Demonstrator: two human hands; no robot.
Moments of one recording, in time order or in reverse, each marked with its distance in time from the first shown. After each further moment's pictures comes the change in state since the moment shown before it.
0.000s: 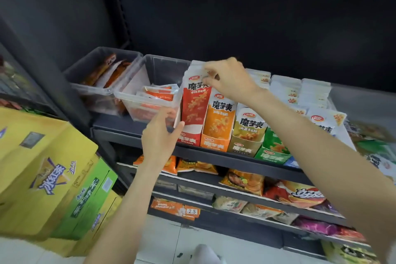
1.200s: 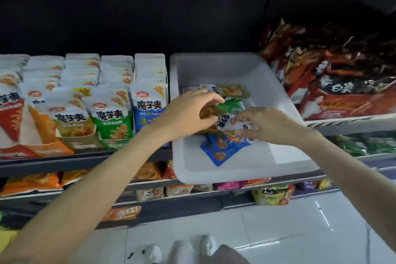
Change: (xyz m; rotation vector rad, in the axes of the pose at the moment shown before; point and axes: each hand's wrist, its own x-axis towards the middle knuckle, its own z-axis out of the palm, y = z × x) left_hand -0.084 0.323 0.177 -0.022 -0.724 0.814; right_hand -0.346 0.265 -0.133 -0.198 -0.470 0.462
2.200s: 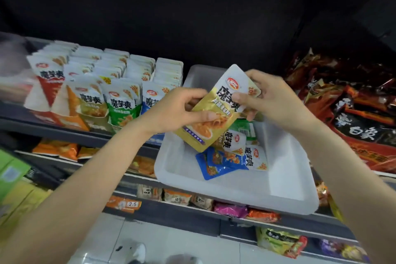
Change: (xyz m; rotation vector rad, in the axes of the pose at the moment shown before) left_hand -0.012 0.035 -0.026 -0.639 0.174 -0.239; right_hand 0.014 -0.016 -0.081 0.945 0.256 -0.360
